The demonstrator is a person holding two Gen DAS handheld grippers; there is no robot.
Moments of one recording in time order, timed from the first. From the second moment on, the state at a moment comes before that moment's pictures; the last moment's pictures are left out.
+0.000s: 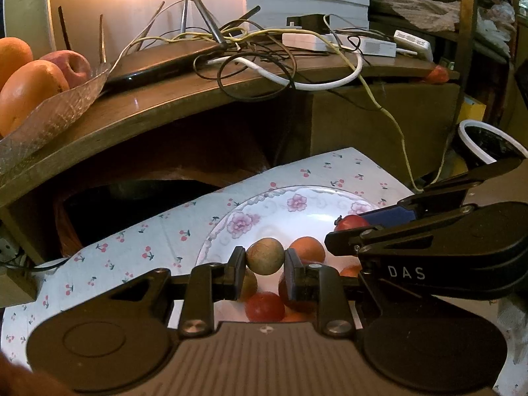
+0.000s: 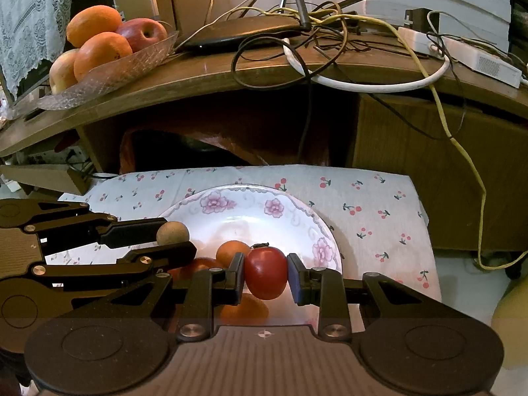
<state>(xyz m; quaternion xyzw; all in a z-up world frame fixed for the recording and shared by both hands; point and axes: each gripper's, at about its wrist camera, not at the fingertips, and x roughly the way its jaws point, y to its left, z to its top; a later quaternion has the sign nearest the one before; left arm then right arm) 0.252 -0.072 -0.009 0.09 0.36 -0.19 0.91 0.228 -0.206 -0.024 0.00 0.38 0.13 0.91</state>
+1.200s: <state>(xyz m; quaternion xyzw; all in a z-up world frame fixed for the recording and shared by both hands) 0.269 -0.072 -0.025 0.08 0.37 -0.17 0.91 0.242 -0.203 -0.035 -0.01 0.37 0.13 0.92</state>
